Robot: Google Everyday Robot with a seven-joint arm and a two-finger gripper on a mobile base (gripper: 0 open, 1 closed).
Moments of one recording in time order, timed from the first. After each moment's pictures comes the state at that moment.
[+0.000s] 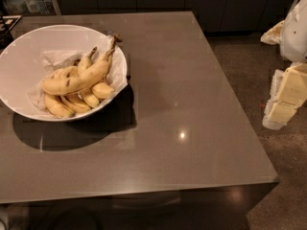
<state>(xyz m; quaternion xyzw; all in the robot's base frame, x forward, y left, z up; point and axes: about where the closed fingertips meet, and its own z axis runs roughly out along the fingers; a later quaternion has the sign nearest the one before) 0.438 -0.216 0.977 -0.60 0.78 -0.04 0.16</state>
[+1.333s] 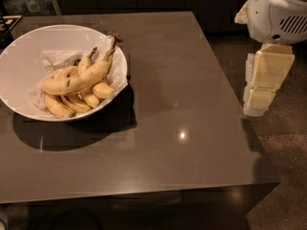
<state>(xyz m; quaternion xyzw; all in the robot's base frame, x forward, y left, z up) 0.442 -0.169 1.010 -0.65 0.74 -0.10 0.13</state>
